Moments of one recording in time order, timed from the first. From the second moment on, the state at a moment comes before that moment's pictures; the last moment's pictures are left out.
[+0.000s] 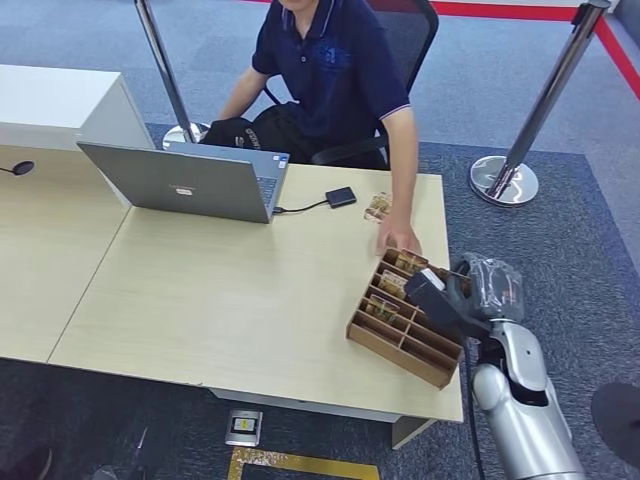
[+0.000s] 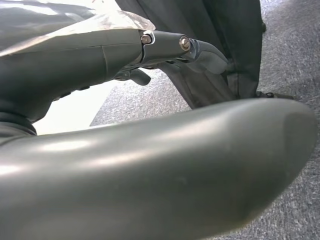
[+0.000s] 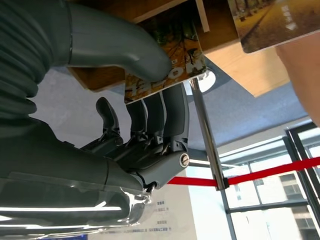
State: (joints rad) left arm -0.04 -0.22 0.68 -0.19 -1.41 0.61 0.11; right arm -0.32 -0.05 0.32 -0.95 1.14 -0.22 -0.05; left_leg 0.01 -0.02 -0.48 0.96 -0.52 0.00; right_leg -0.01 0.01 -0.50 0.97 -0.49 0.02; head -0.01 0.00
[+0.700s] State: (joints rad) left arm -0.04 -0.23 0.68 -0.19 -1.41 0.61 0.11; right arm -0.31 -0.07 0.35 -1.11 1.14 -0.20 -0.06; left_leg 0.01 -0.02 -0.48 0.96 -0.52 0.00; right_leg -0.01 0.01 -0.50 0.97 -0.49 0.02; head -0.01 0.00
